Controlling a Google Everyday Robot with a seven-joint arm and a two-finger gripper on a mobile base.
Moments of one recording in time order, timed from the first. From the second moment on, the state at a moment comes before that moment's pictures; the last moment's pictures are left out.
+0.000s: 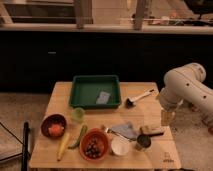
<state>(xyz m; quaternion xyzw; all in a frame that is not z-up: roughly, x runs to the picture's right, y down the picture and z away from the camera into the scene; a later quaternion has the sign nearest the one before) 0.291 0.115 0.681 -0.28 0.02 0.03 0.96</state>
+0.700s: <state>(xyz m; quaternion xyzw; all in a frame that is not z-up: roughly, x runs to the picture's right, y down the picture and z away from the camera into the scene) 0.286 0.104 0.706 -0.27 0.02 0.01 0.96</state>
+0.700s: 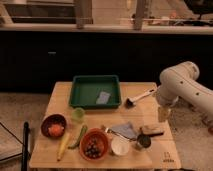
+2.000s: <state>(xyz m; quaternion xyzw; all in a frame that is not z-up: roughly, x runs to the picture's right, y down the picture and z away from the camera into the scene) 0.293 0.085 0.766 -0.26 -0.02 -0.02 0.97</state>
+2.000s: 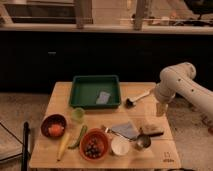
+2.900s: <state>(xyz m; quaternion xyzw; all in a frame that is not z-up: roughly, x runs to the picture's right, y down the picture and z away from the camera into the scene) 0.302 0.071 0.803 -0.25 -0.04 -0.02 0.97</state>
